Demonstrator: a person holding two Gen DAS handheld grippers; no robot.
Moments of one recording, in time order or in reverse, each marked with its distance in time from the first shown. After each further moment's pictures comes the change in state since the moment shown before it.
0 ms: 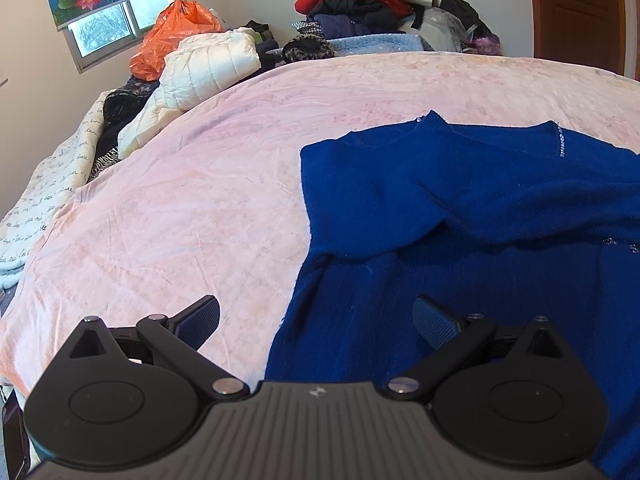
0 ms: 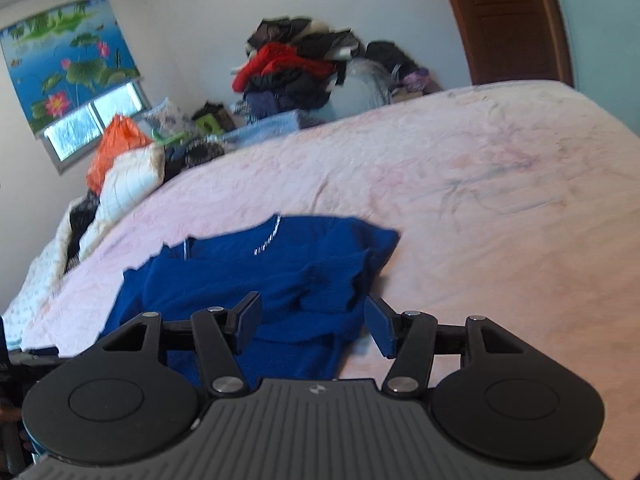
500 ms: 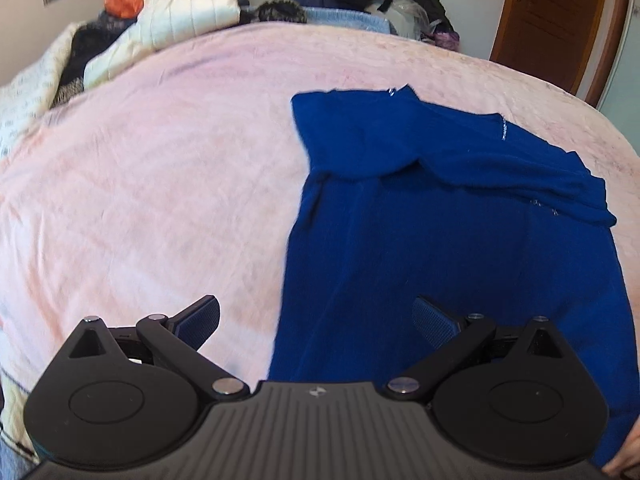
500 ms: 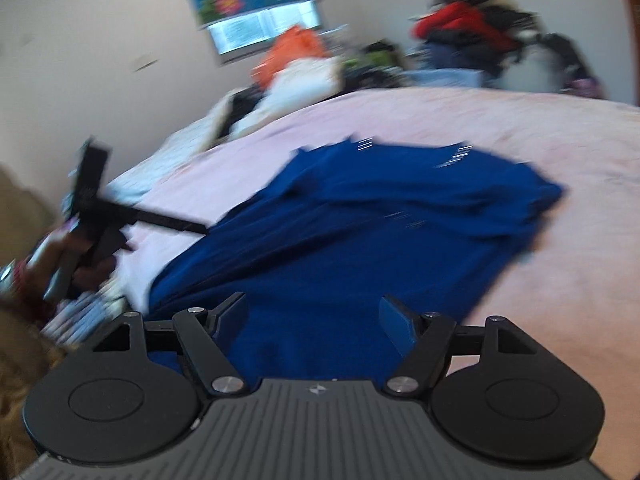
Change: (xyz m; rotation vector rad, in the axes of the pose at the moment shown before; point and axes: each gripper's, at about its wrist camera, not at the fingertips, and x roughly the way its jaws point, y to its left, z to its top) left arm -0.040 0.076 -0.043 -0.109 0.128 -0.275; right arm -0.038 0.086 -0.083 -0.399 0.298 0.477
